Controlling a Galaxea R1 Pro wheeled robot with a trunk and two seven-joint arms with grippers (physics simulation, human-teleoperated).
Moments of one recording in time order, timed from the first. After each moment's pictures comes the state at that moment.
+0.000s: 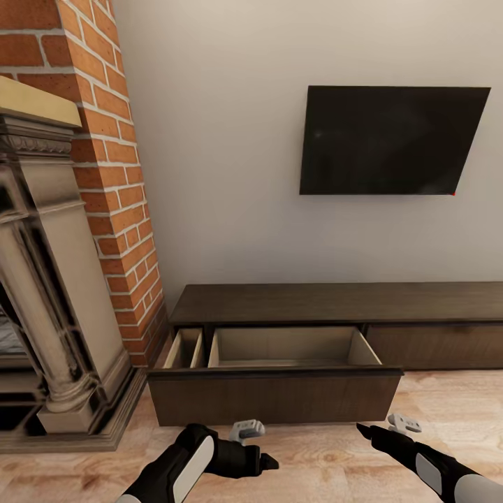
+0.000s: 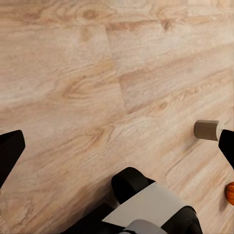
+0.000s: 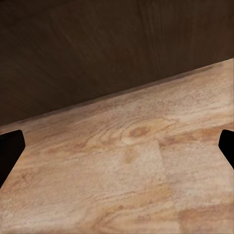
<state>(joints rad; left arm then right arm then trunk) -0.46 -0.11 -0.44 -0.71 0.57 0.76 -0.23 -0.65 -0.28 0.41 -0.05 -0.74 -0.03 0.38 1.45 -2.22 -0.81</state>
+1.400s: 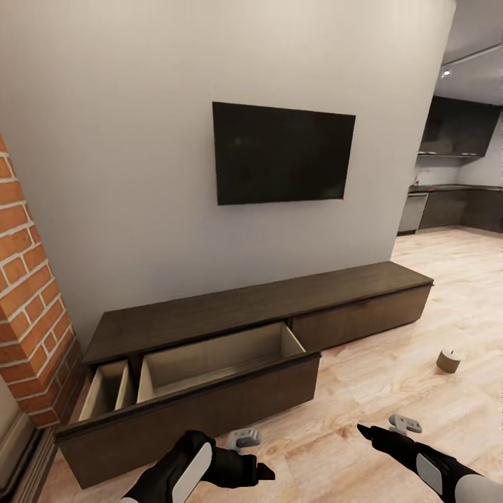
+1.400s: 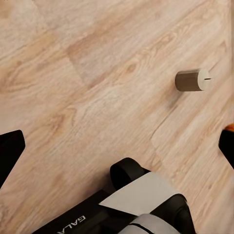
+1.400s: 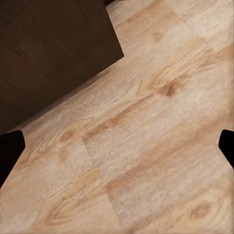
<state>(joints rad) -0.46 -0.11 -0.44 -0.65 0.56 0.76 -0.23 -0.65 -0.28 0.41 -0.05 -0.74 -0.02 0.38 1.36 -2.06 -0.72</state>
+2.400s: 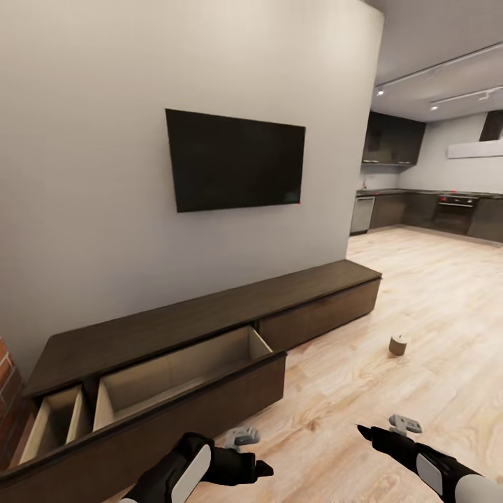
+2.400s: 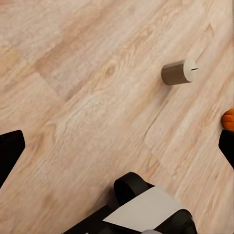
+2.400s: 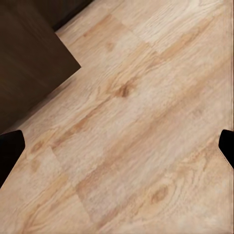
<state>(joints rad) -0.46 -0.11 -0.44 -0.63 0.56 0.69 -0.24 -0.65 -0.28 0.41 -0.05 -0.74 -0.02 0.38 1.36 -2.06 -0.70</state>
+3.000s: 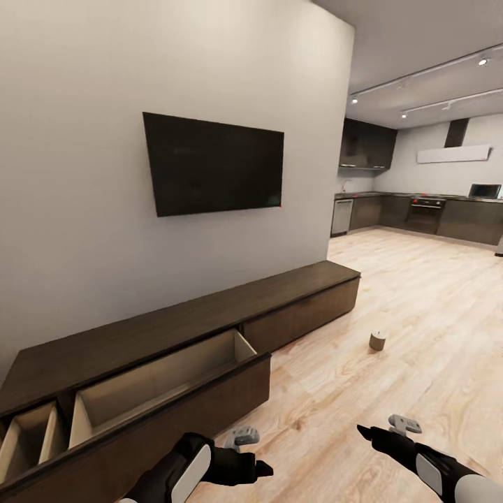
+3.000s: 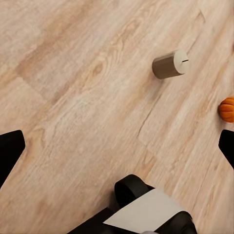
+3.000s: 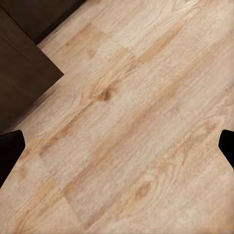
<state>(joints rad) -0.46 -0.11 -0.44 -0.63 0.56 0.69 -0.23 -0.65 -0.28 0.41 -0.05 -0.74 -0.02 0.38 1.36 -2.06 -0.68</state>
